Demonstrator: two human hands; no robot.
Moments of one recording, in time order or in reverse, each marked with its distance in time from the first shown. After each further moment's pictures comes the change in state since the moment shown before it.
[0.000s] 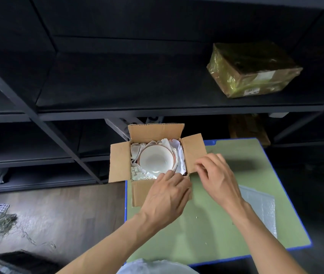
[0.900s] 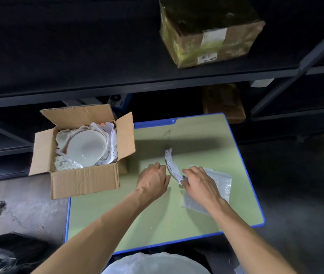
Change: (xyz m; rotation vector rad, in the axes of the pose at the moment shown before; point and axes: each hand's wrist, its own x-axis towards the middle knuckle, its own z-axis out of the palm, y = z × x) left_hand 0.099 0.076 0.164 0.100 -0.479 -0.408; right_hand -0.086 0.180 0.016 -0.011 -0.575 0.262
